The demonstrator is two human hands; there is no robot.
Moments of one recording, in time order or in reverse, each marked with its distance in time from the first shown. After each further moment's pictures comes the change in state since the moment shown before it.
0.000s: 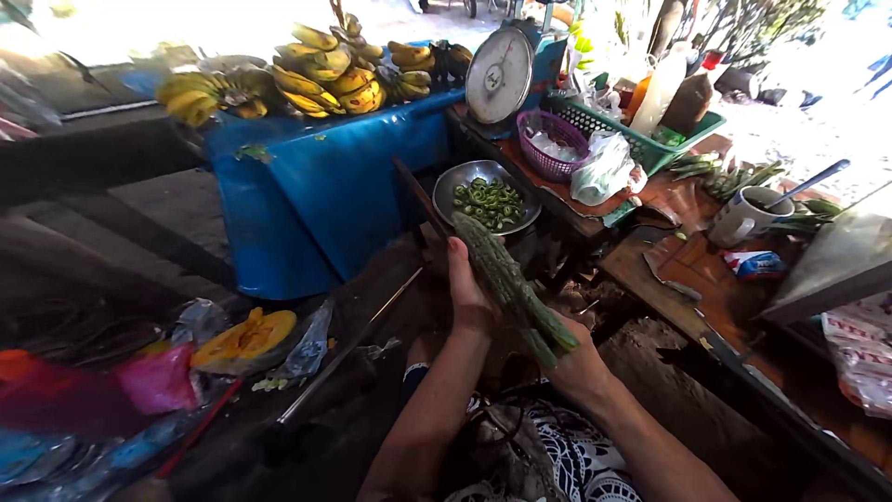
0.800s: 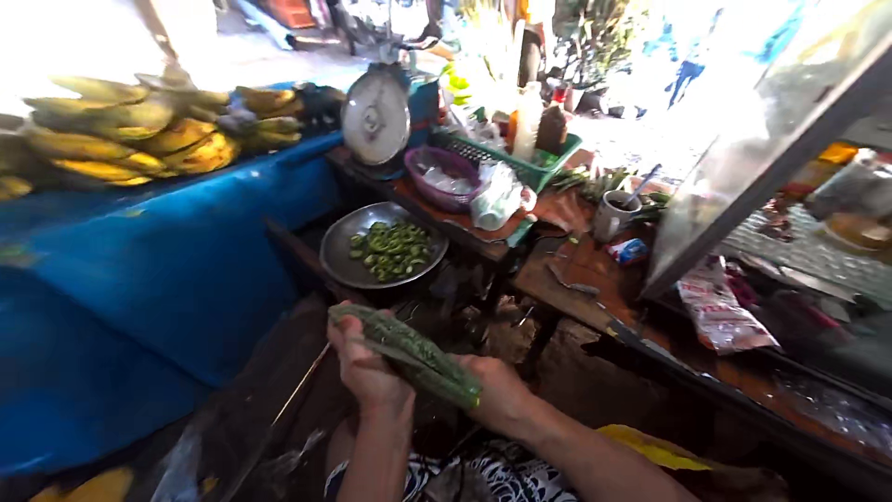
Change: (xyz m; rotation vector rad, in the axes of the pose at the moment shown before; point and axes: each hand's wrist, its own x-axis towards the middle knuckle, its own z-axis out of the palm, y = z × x) left_hand 0.013 -0.019 -0.009 0.111 0.213 0.063; right_hand 0.015 -0.002 -0.009 -0.188 -0.479 0.517
